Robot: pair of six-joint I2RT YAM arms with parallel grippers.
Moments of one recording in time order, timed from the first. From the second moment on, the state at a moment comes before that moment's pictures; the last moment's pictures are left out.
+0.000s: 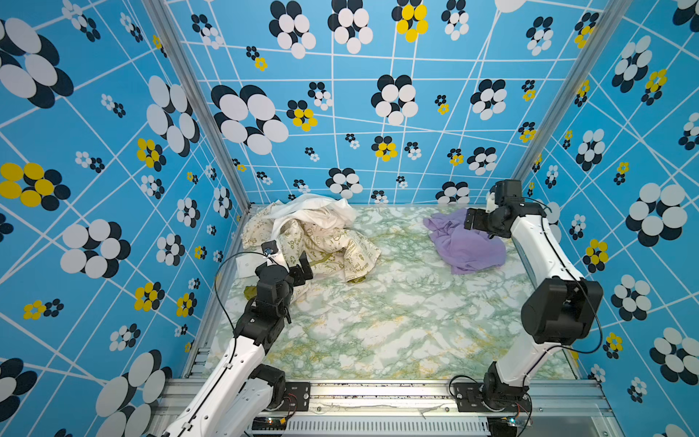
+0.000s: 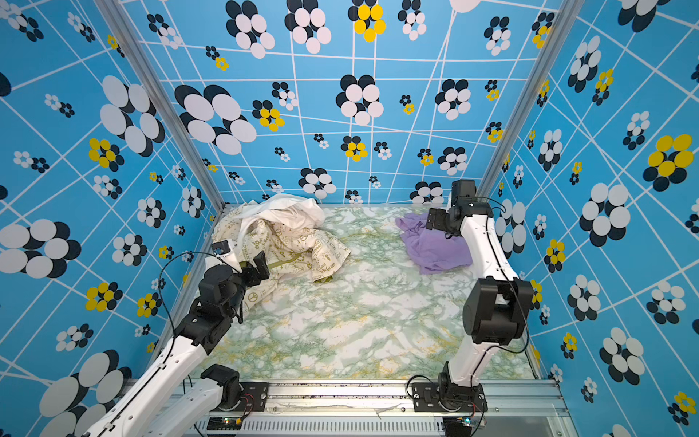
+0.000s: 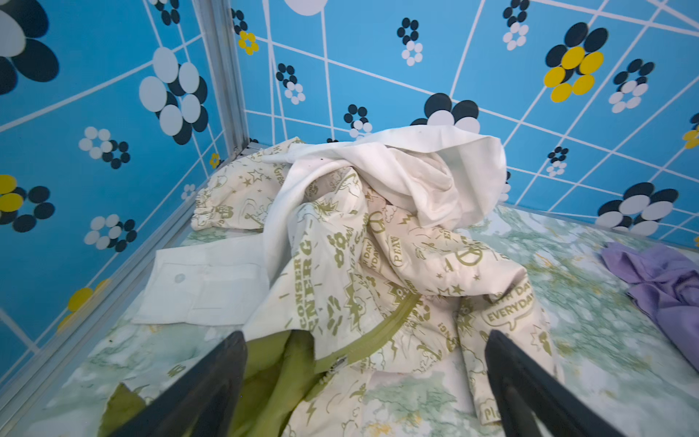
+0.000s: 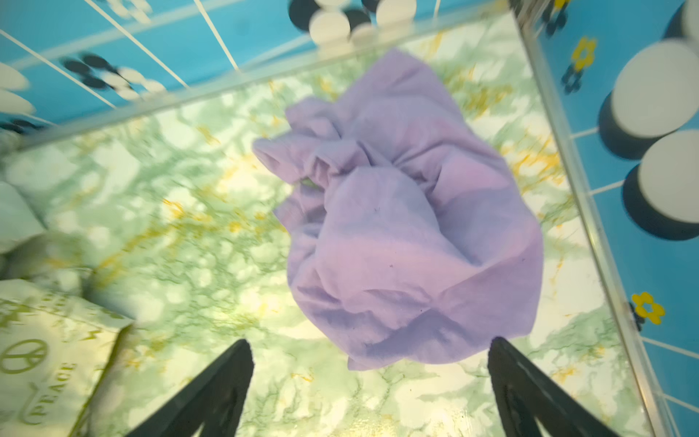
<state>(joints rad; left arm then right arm) -0.26 0.80 0.56 -0.03 -0.35 -0.27 -0.07 1.70 1.67 -0.80 0.02 0.15</state>
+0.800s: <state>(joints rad) -0.10 1.23 0.38 0.57 -0.35 -0.19 -0.07 1.32 0.59 0.18 0.12 0.09</state>
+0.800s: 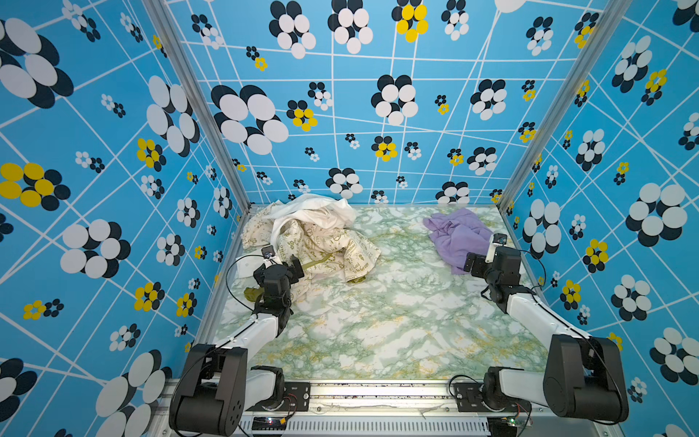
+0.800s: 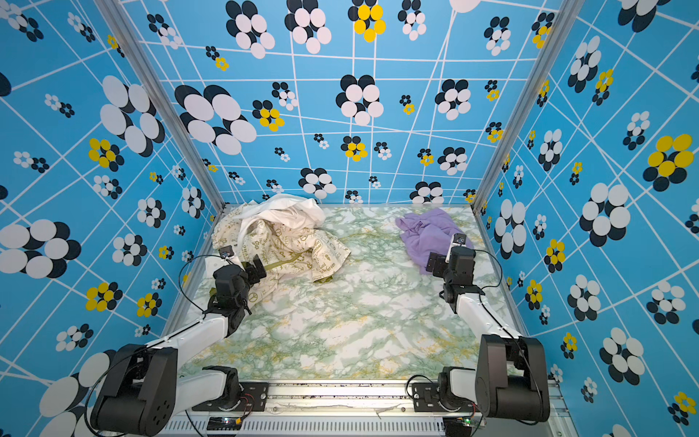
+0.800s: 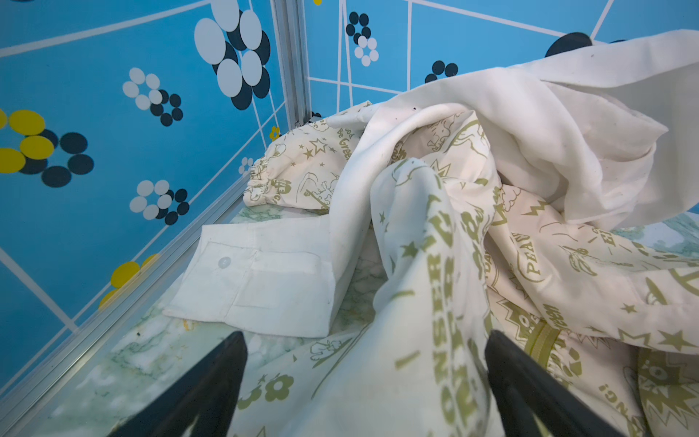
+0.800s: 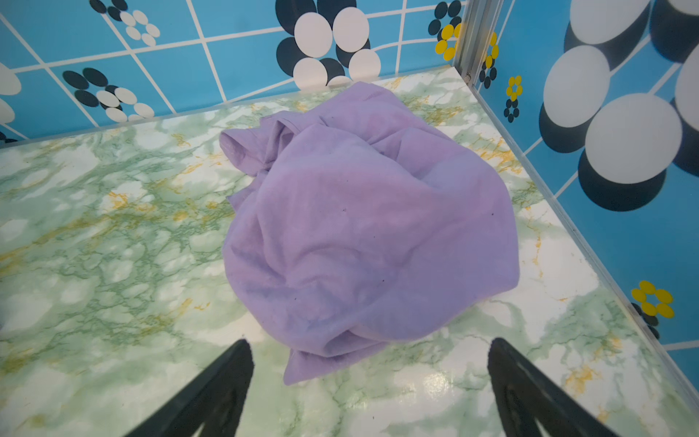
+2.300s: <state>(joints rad) -0.05 1.55 0.36 0.88 -0.17 -0.01 -0.06 1.55 0.35 0.81 -0.09 0.04</state>
